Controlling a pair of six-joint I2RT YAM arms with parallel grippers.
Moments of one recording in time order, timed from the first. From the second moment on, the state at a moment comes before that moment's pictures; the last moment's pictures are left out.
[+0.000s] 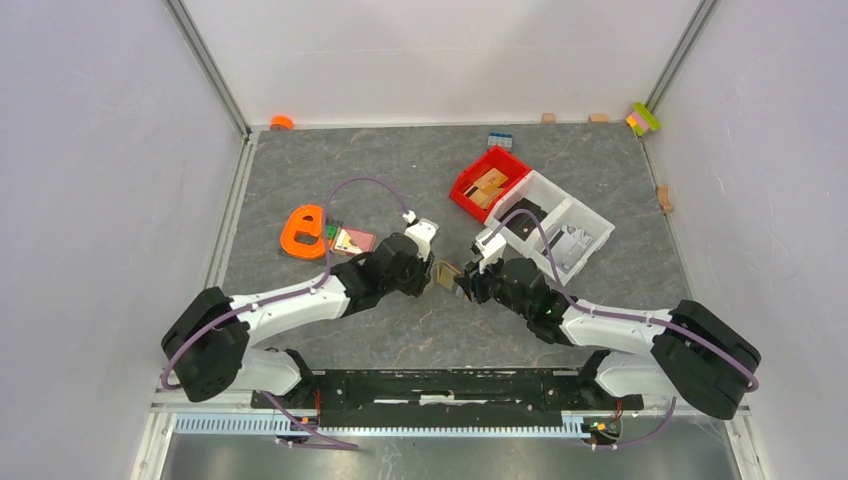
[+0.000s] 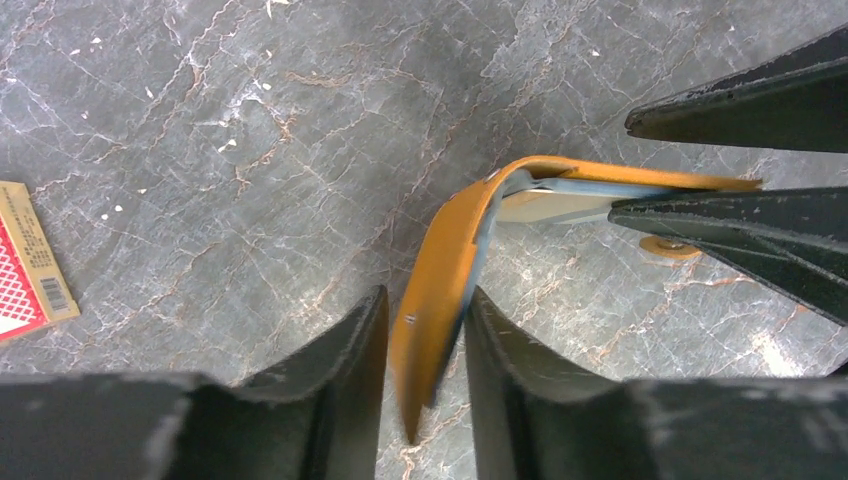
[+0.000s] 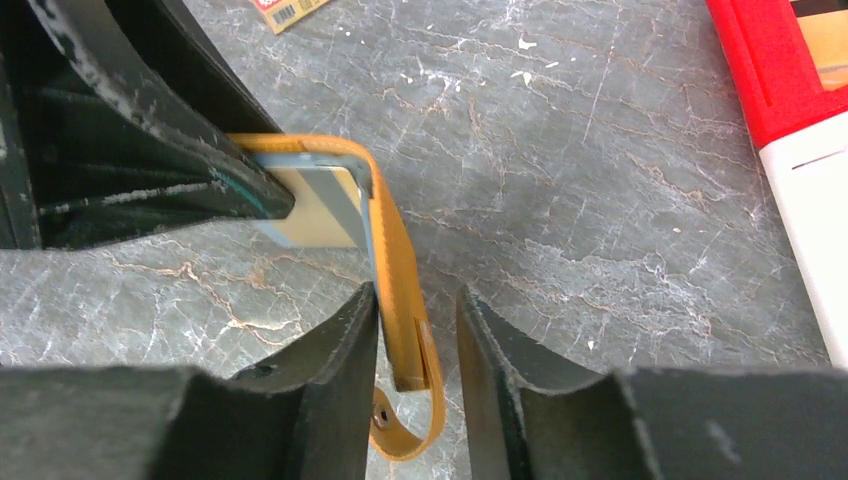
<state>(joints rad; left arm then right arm) -0.88 1.33 0.71 -0.07 -0.16 -0.25 0.86 1.24 0.37 0.54 0.09 0.15</state>
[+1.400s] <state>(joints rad) -0.70 1.53 0.82 -0.09 0.24 -0.35 0.81 1.38 0.39 0.55 -0.03 0.08</state>
